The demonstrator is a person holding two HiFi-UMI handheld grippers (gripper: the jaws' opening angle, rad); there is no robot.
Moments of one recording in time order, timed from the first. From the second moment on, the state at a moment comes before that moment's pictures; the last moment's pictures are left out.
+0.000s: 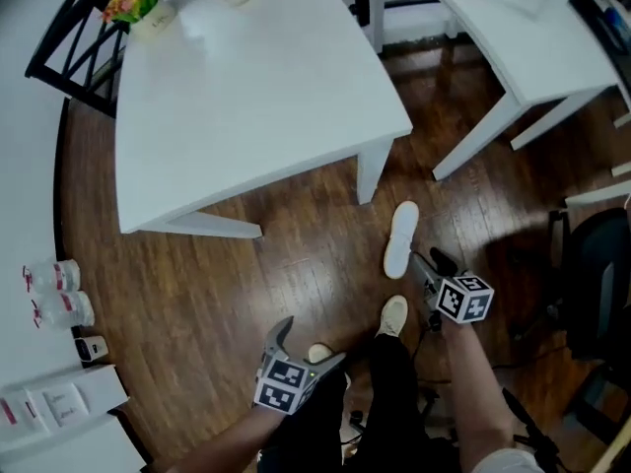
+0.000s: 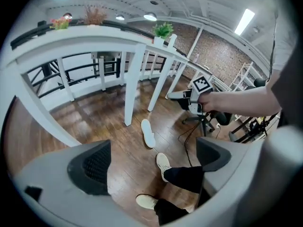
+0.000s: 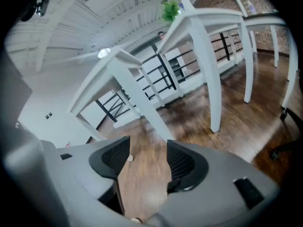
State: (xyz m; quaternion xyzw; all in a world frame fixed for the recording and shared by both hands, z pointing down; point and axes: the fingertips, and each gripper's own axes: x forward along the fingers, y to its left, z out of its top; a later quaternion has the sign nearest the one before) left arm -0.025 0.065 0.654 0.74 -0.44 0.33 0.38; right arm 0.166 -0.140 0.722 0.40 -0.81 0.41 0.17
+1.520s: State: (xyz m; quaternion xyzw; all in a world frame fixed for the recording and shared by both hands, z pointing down) left arm -0.226 0.185 0.259 0.65 -0.68 0.14 0.31; right arm -0.017 0.010 0.195 0.15 -0.95 0.22 0.18
